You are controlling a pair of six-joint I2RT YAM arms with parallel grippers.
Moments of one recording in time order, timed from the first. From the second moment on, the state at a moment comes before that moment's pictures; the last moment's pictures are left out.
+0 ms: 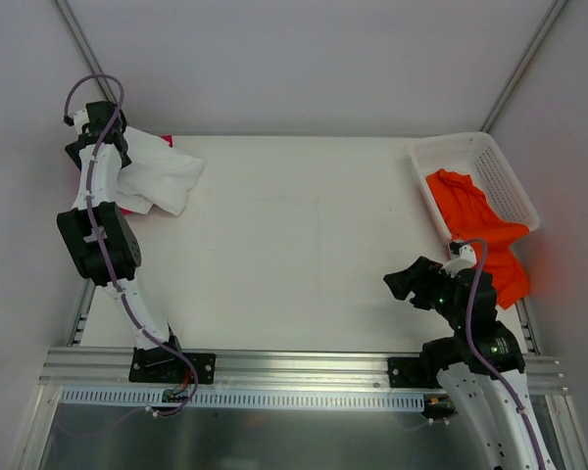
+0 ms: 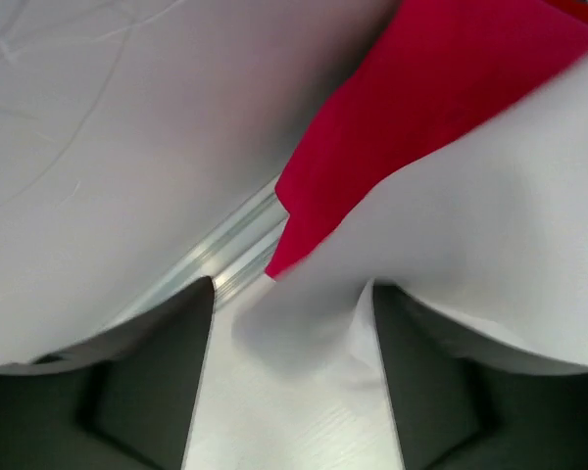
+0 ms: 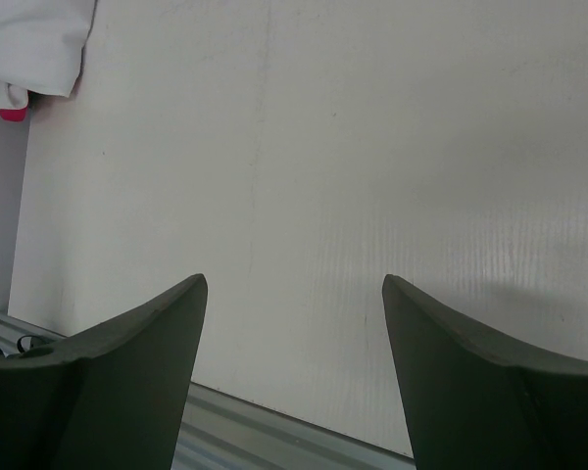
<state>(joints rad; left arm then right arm) 0.27 1.96 1.80 -0.71 -0.55 -0.28 0.26 0.26 0.53 -0.75 -0.17 0.59</state>
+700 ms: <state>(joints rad) 0.30 1.94 1.71 -0.66 -0.38 -0.39 0.26 0.25 0.49 -0.73 -0.17 0.61</state>
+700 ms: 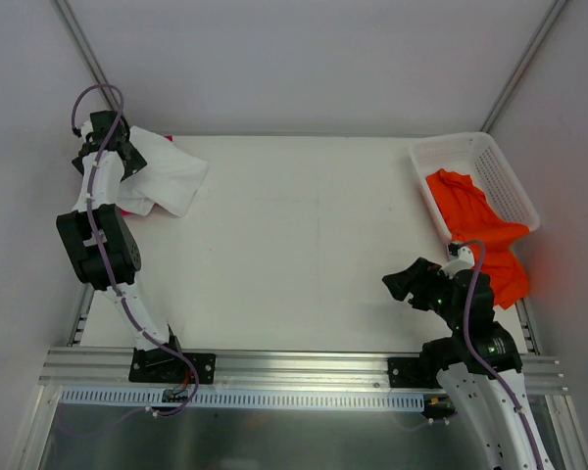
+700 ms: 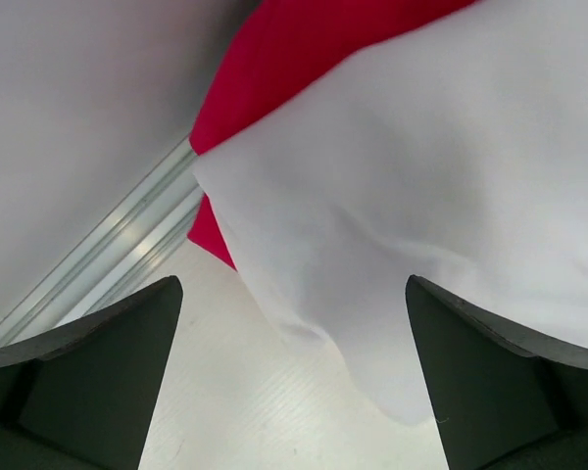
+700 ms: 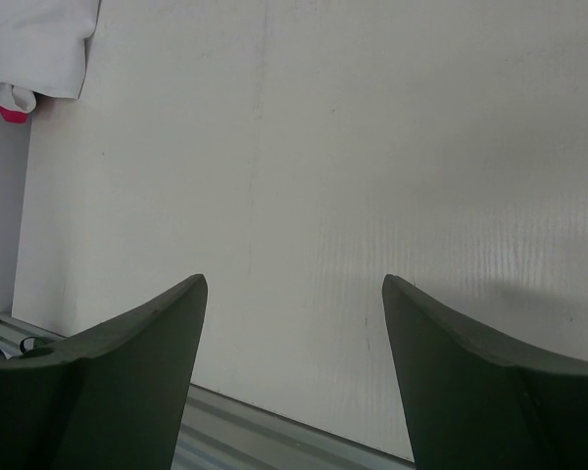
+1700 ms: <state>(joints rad) -0.17 1.12 1.26 -0.50 0.06 -0.44 0.26 0.26 0.80 -0.96 -0.19 0.51</state>
